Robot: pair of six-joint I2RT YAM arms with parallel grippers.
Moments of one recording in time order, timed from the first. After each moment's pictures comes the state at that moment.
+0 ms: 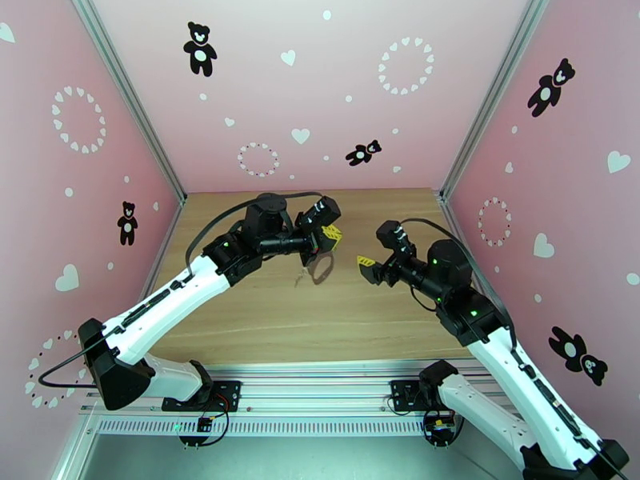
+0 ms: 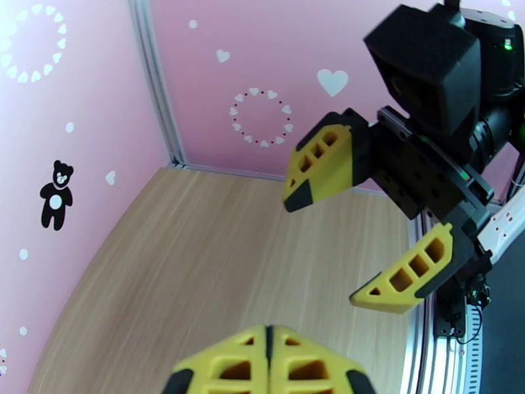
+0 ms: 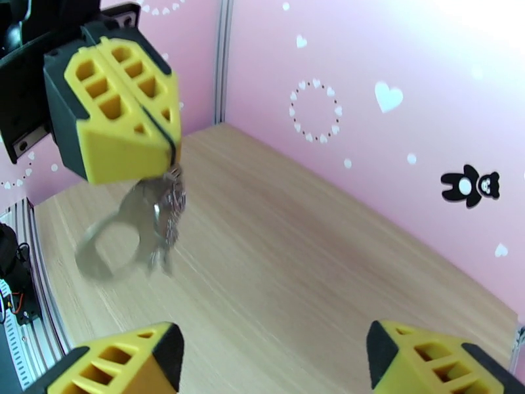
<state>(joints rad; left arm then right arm) -0.77 1.41 1.44 -0.35 0.48 0.22 0.45 0.79 0.86 -0.27 -0.34 -0.23</state>
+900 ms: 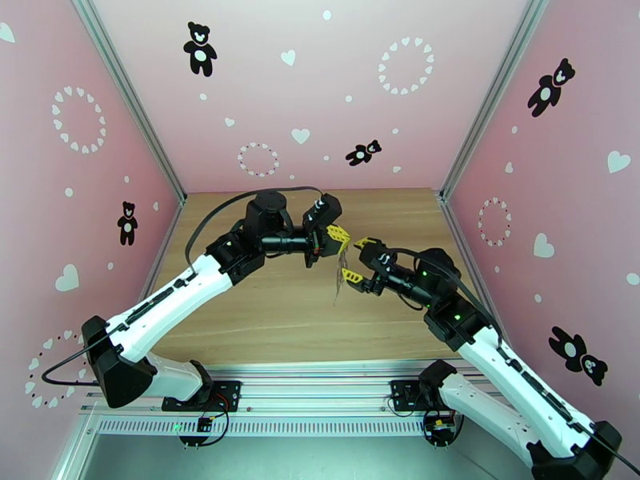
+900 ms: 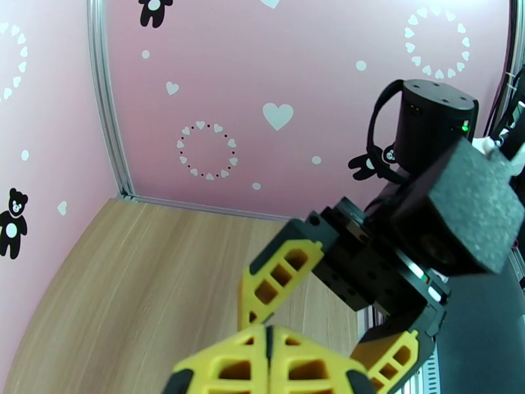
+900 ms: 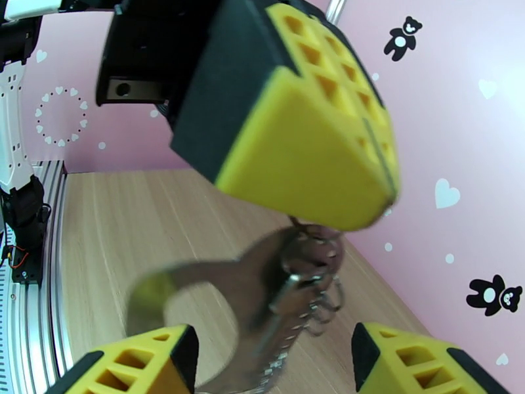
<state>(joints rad) -0.77 1.43 1.44 -0.25 0.63 0.10 0.58 0.79 0.74 -0.04 -0.44 -0.39</state>
